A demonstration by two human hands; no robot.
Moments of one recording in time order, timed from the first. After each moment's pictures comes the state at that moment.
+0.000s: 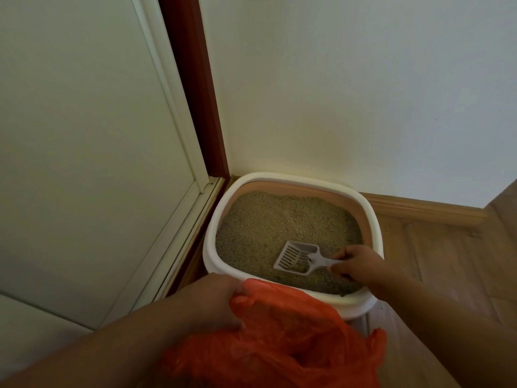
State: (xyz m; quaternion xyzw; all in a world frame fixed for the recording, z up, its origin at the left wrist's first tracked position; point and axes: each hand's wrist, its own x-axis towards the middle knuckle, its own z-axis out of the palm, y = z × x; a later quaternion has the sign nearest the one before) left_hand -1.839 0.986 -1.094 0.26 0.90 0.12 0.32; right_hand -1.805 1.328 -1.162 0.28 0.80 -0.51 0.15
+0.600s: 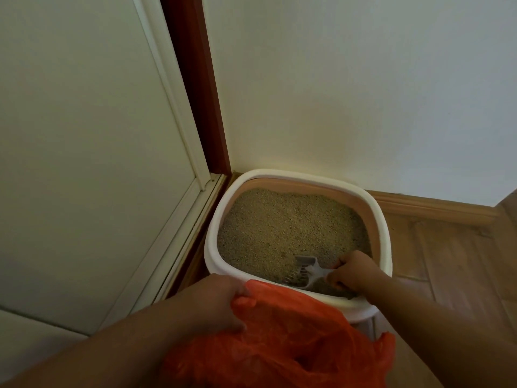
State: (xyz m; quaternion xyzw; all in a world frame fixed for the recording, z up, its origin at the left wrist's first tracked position) left_hand -1.847 0.983 -1.103 0.26 0.89 0.13 0.34; right_hand -1.821 1.305 -1.179 0.30 0.85 -0.38 0.22
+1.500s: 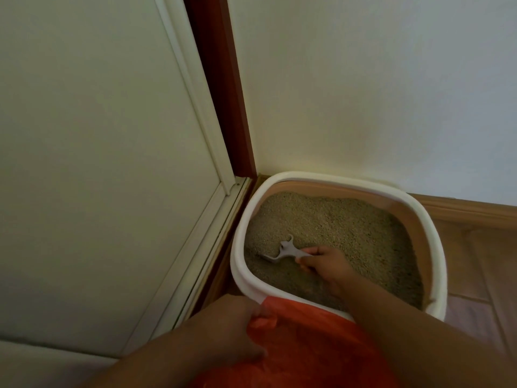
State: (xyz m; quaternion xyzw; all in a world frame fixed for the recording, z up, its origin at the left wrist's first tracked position) left_hand -1.854 0.962 -1.099 0.23 0.89 0.18 0.36; right_hand -1.905 1.211 -1.225 0.30 0.65 -0.68 0.13
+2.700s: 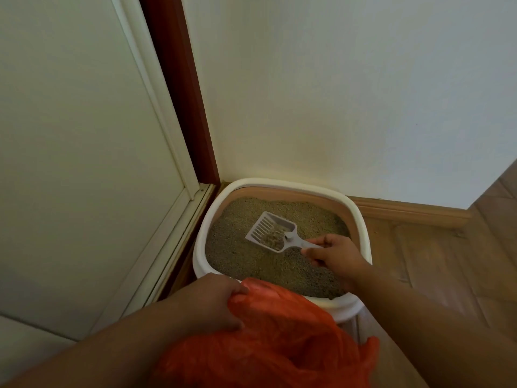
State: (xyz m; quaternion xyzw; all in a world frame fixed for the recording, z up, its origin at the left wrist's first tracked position) left_hand -1.841 1.005 -1.088 0.29 0.90 0.11 0.30; right_hand -1.820 1.302 -1.151 0.25 0.69 -0.67 0.03
